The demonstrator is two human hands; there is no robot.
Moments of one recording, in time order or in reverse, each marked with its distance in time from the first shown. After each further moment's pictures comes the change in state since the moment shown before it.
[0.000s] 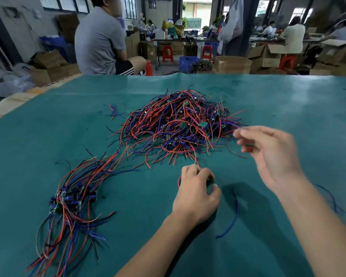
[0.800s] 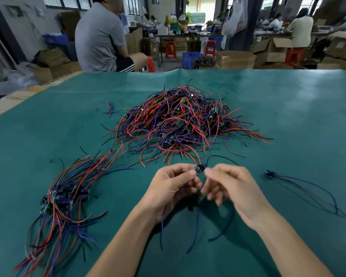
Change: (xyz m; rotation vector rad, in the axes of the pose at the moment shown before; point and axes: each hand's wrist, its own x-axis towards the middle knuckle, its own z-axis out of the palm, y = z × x) left_hand 0.001 -0.005 -0.047 -1.236 -0.152 -0.471; right_hand -0.051 0.044 0.010 -0.144 -0.377 0.279
